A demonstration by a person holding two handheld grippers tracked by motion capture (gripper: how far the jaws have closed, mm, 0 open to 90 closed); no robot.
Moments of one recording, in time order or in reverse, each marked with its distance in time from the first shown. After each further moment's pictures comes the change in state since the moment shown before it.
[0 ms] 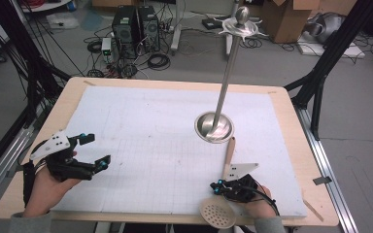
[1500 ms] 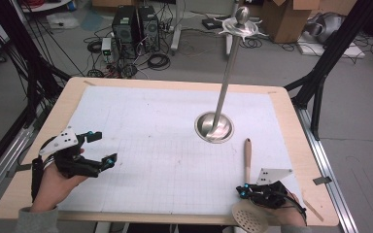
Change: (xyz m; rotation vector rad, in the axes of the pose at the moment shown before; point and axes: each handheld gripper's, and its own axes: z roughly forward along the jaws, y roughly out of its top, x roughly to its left) left arm -0.002 0.004 0.016 0.006 -0.036 0.000; right arm -0.018 -0.050 -0.054 -0.020 -0.040 0.067
